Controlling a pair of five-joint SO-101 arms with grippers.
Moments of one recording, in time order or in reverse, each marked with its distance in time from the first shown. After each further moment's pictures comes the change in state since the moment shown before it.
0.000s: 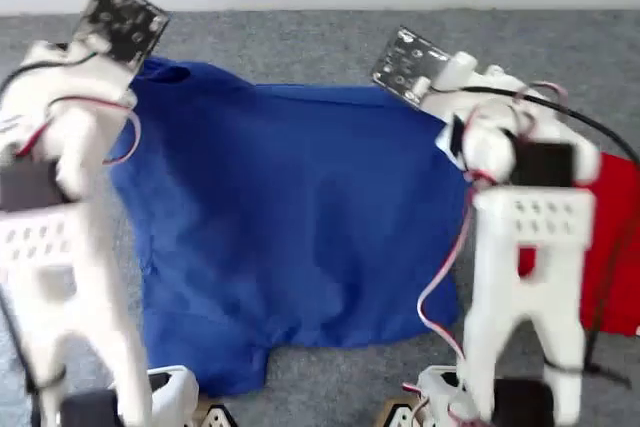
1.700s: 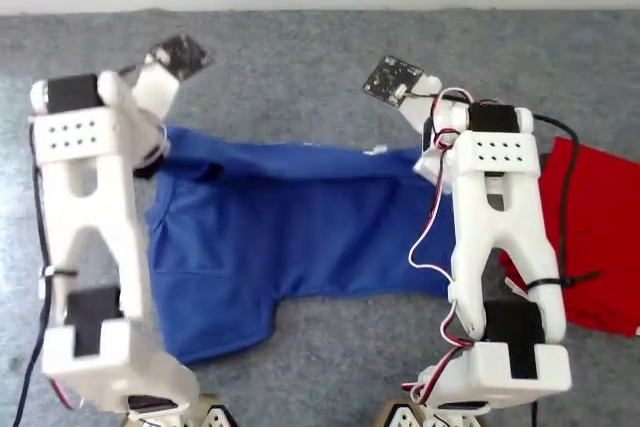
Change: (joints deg) left arm 1.1 25.0 -10.4 34.4 -7.2; right arm -0.3 20.0 2.4 5.5 -5.2
